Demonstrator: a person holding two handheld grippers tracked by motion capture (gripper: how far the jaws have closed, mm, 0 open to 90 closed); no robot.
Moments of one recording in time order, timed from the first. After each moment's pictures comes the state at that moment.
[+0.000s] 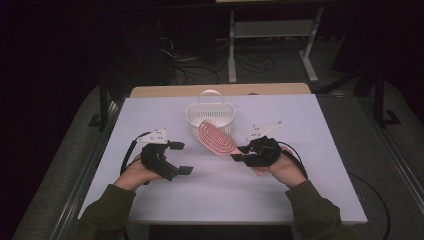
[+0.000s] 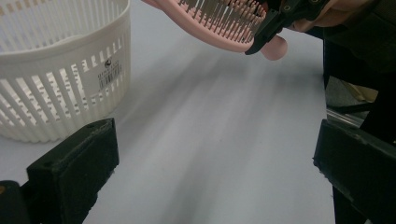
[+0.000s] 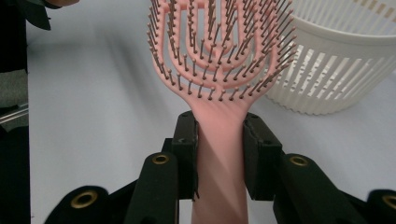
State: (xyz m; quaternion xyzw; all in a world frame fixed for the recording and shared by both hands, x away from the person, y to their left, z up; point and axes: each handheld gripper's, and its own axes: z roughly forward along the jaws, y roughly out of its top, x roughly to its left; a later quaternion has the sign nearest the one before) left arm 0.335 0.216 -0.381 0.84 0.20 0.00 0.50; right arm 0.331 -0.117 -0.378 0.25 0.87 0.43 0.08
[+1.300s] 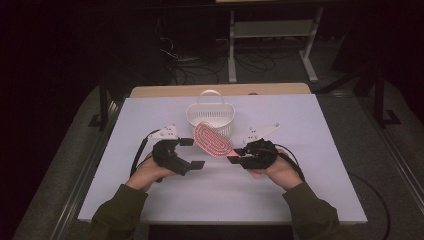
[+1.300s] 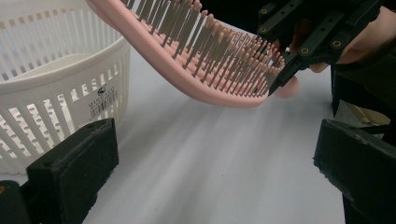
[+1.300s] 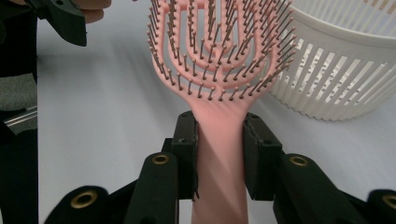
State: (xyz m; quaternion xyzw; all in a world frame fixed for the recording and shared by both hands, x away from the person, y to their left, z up) left arm 0.341 0.190 -0.386 0.82 0.23 0.01 0.52; right arm 0.327 -0.108 -0.383 0.24 0.86 0.44 0.07
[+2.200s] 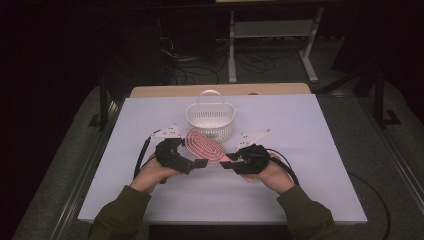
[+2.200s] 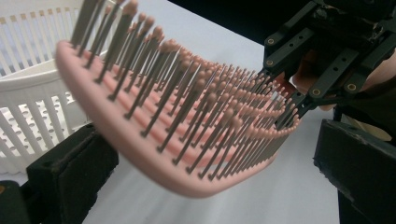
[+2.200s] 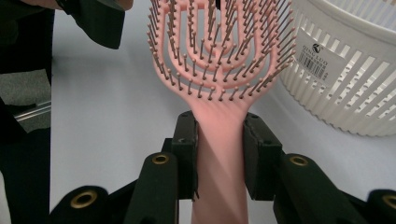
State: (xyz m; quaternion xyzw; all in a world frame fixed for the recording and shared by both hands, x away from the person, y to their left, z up) left arm 0.338 0.182 -0.385 0.81 0.26 0.01 0.53; right arm 0.319 -0.088 -0.391 0.22 0.87 0.44 0.06
